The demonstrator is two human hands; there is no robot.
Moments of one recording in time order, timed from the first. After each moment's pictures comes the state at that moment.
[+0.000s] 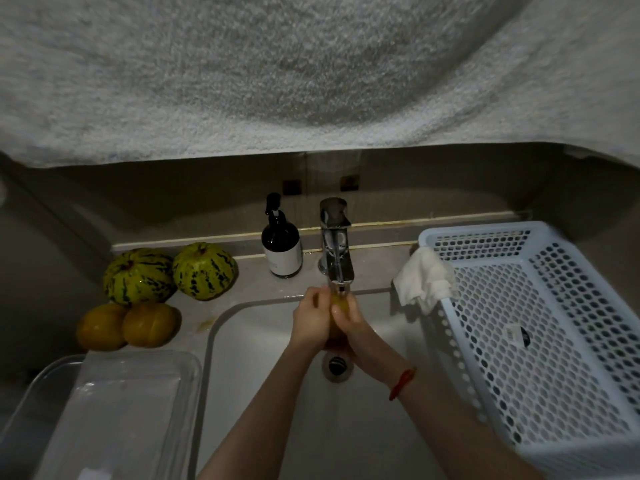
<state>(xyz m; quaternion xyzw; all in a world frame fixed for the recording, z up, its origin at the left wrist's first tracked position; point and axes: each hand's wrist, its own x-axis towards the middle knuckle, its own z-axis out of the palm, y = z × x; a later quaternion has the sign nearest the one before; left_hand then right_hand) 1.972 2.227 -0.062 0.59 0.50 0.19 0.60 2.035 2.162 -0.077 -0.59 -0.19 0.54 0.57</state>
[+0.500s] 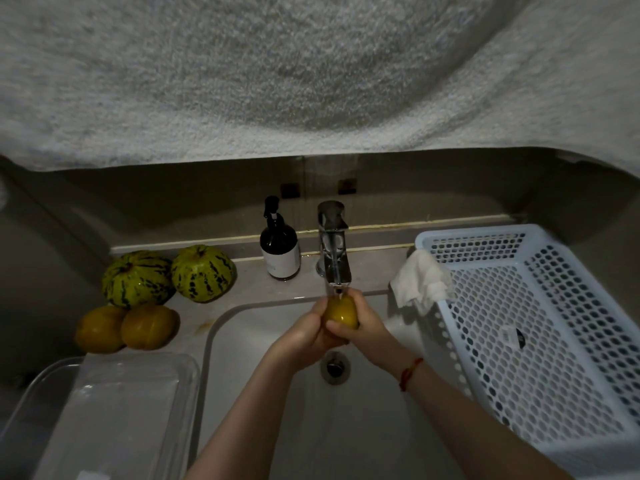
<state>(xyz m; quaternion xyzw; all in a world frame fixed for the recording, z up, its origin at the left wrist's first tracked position) 1.963 2.228 -0.054 0.36 0.40 0.06 0.84 2.066 2.151 -0.086 -0.66 -0.41 0.42 0.47</state>
